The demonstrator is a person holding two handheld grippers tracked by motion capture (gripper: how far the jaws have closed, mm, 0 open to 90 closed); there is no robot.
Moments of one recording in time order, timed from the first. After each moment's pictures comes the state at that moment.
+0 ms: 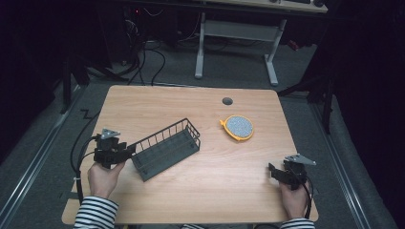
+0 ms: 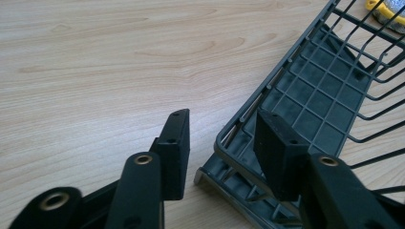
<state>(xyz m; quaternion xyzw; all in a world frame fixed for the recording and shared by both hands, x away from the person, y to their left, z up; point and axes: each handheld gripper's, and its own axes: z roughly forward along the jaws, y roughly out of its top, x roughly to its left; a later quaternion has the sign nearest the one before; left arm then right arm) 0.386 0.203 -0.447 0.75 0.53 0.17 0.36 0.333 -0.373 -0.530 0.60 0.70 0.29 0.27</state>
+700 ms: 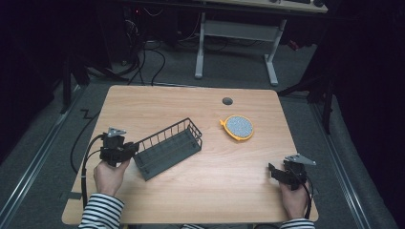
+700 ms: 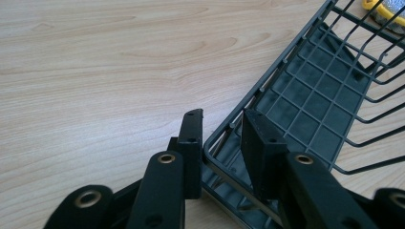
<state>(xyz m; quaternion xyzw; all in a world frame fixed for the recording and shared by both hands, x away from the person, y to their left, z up) 0.392 0.188 -0.450 0.75 0.53 0.16 0.36 0.332 -0.372 -0.530 0.60 0.70 0.29 0.27</state>
